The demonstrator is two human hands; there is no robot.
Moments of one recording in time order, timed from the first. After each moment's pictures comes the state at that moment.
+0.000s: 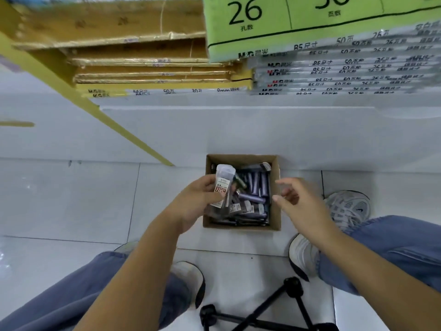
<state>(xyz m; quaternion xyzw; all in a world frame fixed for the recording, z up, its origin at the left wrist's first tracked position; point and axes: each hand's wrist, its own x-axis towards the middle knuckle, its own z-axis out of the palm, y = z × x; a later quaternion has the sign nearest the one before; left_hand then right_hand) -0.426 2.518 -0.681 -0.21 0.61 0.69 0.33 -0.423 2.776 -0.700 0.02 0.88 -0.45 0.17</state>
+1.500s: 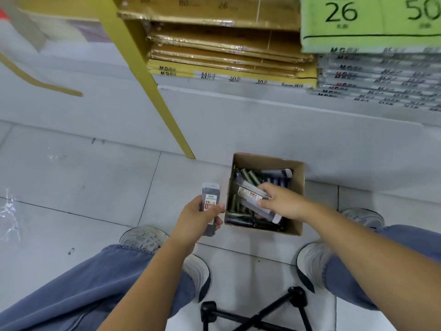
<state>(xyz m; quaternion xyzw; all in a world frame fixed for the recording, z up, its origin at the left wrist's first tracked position) -0.351 2.490 -0.707 -0.34 0.65 0.66 0.19 -0.468 2.707 -0.733 -0.11 0.82 -0.31 0.47</state>
